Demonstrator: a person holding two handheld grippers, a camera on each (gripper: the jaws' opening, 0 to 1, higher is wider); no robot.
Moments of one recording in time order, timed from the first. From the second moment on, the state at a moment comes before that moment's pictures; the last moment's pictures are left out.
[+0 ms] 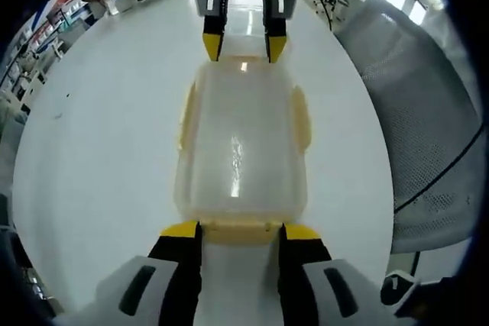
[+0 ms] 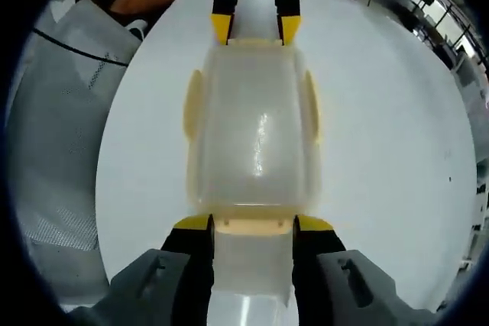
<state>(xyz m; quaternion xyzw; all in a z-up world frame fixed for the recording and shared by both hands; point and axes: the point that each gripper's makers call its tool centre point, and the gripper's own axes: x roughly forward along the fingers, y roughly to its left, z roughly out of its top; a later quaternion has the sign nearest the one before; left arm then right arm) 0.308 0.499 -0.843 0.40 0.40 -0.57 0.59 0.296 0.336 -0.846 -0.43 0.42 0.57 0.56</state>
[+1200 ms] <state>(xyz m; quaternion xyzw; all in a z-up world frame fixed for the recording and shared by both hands) 0.283 0.455 -0.788 0.42 0.40 -0.54 0.61 0.282 0.297 -0.788 -0.43 0.36 0.58 0.59</state>
